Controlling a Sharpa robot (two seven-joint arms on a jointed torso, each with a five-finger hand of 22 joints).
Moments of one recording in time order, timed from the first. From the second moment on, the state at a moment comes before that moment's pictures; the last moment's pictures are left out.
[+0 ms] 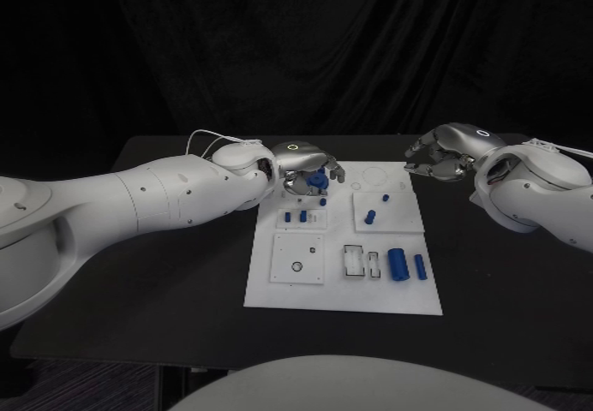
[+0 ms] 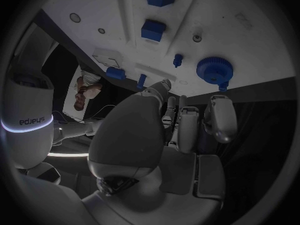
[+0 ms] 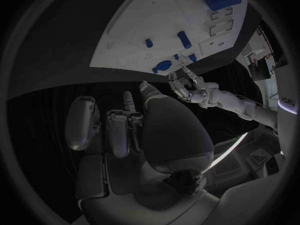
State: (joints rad) left arm 1.29 -0.47 -0.21 1.05 -1.49 -0.27 0.36; left_hand 1.52 -0.09 0.26 0.15 0.19 0.66 0.03 0.09 0.67 0.56 0.07 0.47 0.65 1.42 0.00 1.46 1.31 0.08 1.33 0.12 1.30 1.31; right arm 1.39 -0.88 -0.25 1.45 -1.44 -0.40 -0.15; right_hand 1.38 -0.02 0.13 0.25 0.21 0.85 0.08 0.13 0.17 1.46 -0.02 1.55 1.31 1.47 -0.07 1.51 1.31 0.06 1.45 0.04 1.25 1.31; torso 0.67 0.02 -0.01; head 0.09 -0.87
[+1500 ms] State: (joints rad) left arm 1.24 -0.42 -0.21 0.98 -1.51 -0.20 0.30; left_hand 1.50 -0.07 0.28 0.13 0.20 0.82 0.03 0.08 0.55 0.73 0.05 0.55 0.63 1.42 -0.01 1.46 1.31 0.07 1.36 0.11 1.32 1.31; right arm 1.39 -0.87 -0.25 1.44 -1.44 -0.40 -0.15; right_hand 1.38 -0.02 0.13 0.25 0.21 0.86 0.08 0.13 0.16 1.47 -0.01 1.55 1.31 1.47 -0.07 1.51 1.31 0.06 1.45 0.04 1.25 1.31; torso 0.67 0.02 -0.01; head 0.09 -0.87
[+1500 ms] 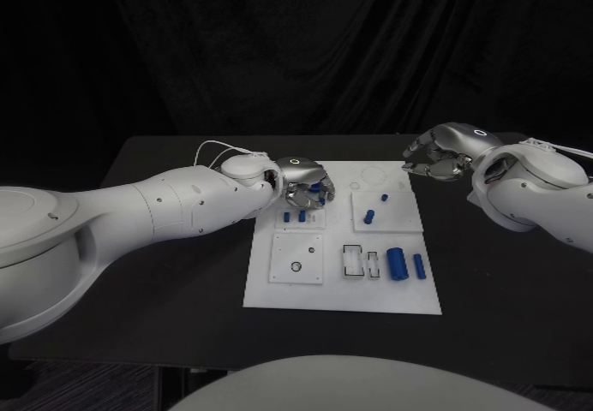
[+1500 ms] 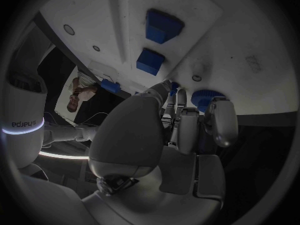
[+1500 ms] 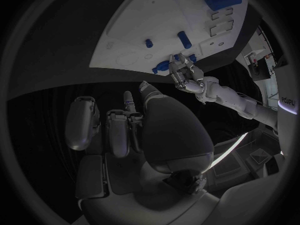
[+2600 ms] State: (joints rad) left arm 1.23 -0.48 -0.21 1.03 -1.51 -0.31 0.35; left_hand 1.50 -0.05 0.29 0.10 0.19 0.95 0.07 0.14 0.57 0.88 0.01 0.57 0.62 1.45 -0.04 1.47 1.31 0.06 1.42 0.10 1.39 1.31; right arm 1.39 -0.88 -0.25 1.44 -1.44 -0.40 -0.15; right_hand 1.38 -0.02 0.13 0.25 0.21 0.87 0.09 0.13 0.16 1.47 -0.01 1.55 1.31 1.47 -0.07 1.50 1.31 0.06 1.45 0.04 1.25 1.31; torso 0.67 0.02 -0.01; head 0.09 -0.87
